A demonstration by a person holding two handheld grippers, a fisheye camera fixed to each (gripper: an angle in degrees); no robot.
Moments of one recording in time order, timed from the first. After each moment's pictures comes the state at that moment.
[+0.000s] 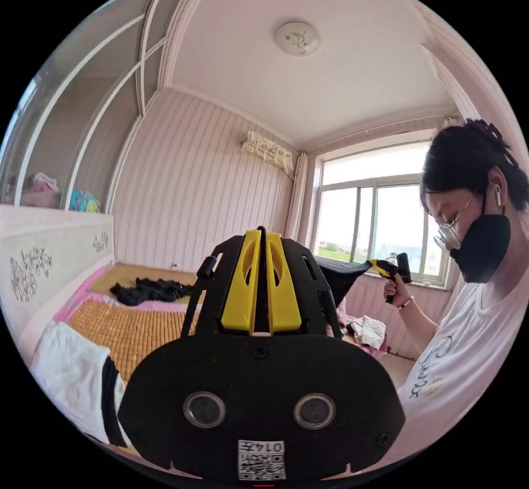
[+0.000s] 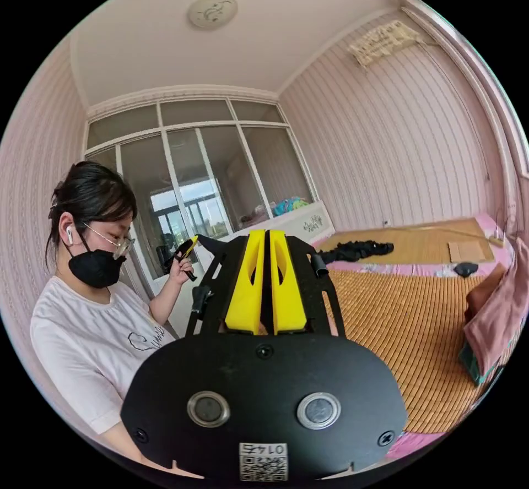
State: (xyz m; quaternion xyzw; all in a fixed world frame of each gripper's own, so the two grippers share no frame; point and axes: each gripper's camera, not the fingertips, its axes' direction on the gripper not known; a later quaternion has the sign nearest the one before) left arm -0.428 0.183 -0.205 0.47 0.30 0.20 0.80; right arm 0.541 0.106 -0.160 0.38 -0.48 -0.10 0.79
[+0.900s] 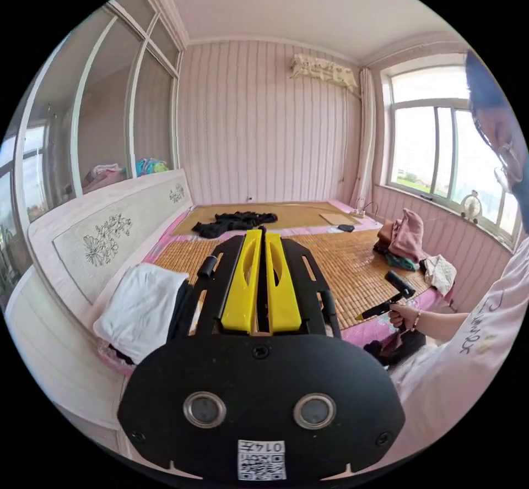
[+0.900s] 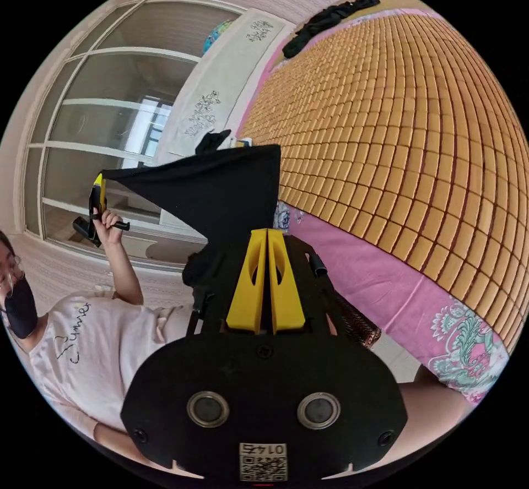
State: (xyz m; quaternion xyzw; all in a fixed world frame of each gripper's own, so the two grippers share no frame) left arm -0.453 0.247 -0.114 0.21 0.04 0.17 0.96; right arm 0.222 0.088 0.285 -0.20 -0.55 -0.04 0.81
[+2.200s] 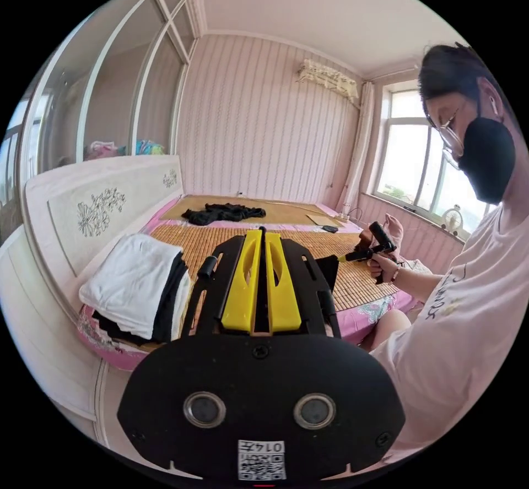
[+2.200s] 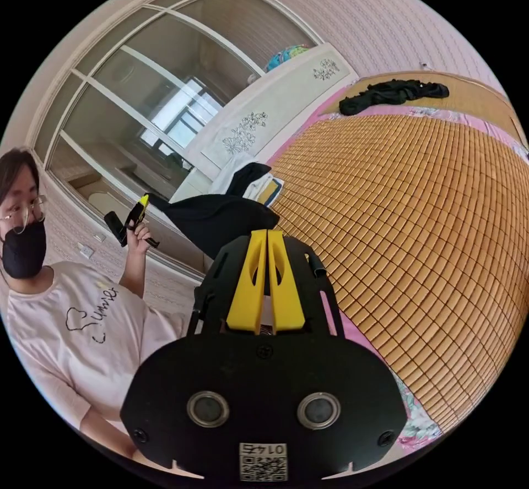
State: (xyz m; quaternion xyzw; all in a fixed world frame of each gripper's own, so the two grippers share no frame) left arm -0.505 0.289 -0.166 0.28 0.15 0.18 0.93; right arm 0.272 0.009 0.141 -0.01 -0.56 -0.15 0.82
